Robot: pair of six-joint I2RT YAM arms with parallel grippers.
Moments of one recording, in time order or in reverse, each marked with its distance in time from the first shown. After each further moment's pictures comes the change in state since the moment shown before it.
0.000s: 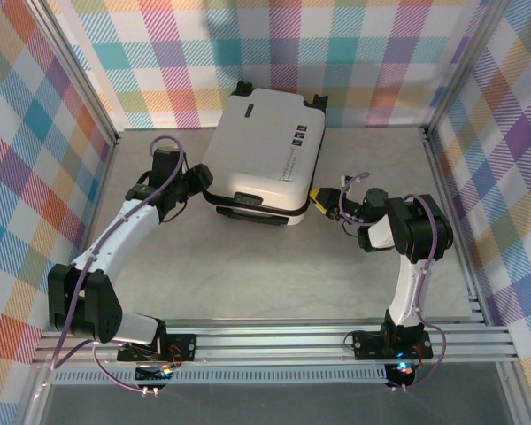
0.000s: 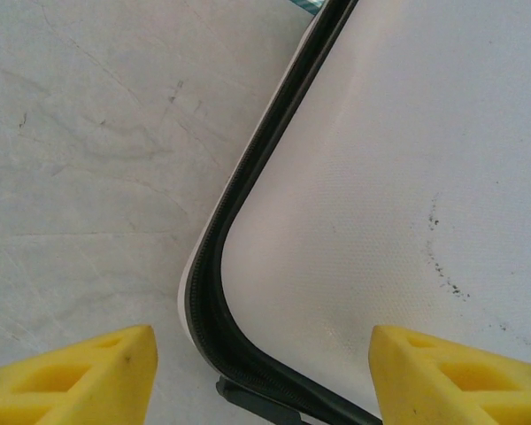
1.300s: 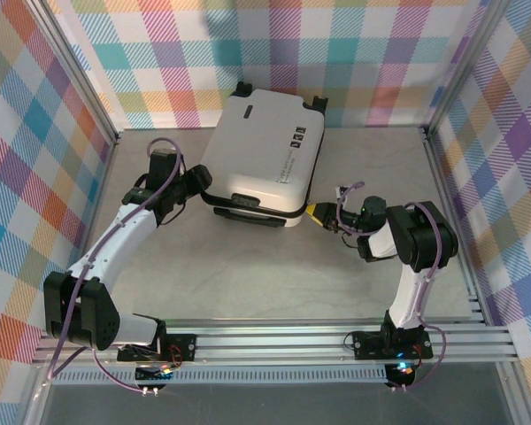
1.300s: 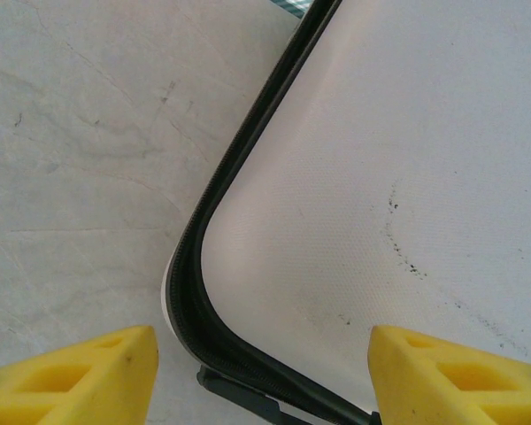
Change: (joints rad) left arm 0.000 -0.042 -0.021 0.001 0.015 -0.003; right arm 0.035 -0.093 -0.121 -0.053 -0.048 -0.064
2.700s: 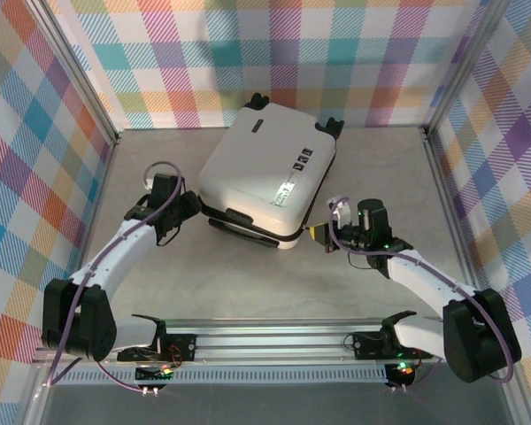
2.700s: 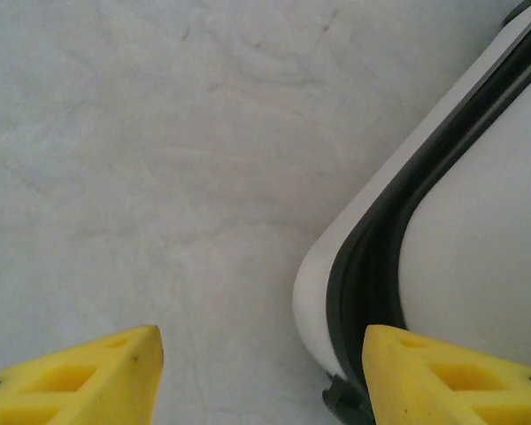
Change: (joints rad) left arm 0.010 -0.087 -0.221 -0.038 -0.172 -0.023; right arm 0.196 -0.770 -0.024 -1.190 0.381 -0.887
